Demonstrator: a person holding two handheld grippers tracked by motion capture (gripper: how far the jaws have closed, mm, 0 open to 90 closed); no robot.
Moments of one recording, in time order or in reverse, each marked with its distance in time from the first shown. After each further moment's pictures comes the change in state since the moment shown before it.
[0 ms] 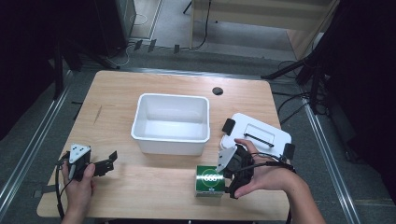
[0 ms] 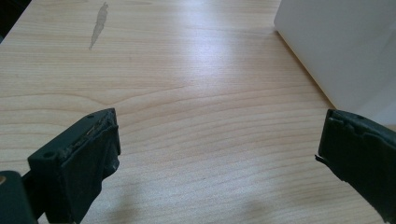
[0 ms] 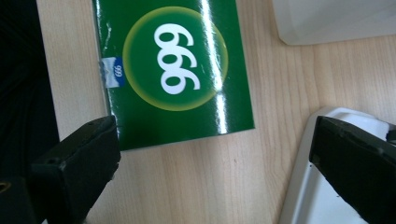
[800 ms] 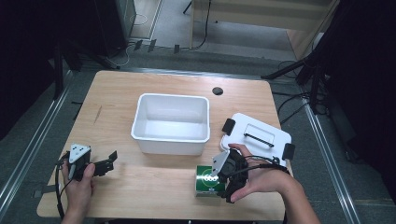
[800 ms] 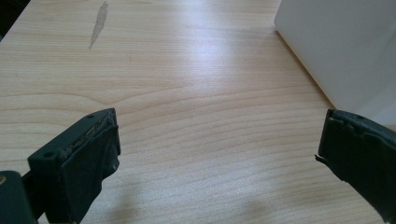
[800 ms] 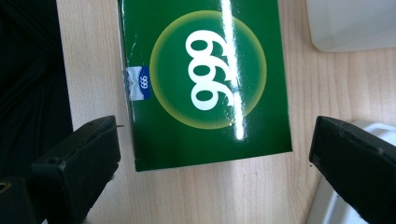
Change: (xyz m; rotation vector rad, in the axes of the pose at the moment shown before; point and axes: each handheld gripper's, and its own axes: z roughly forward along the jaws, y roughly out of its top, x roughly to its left) left arm 0.000 0.000 0.000 0.003 -0.003 -0.003; right arm 0.008 0.007 0.014 0.022 0.055 -0.030
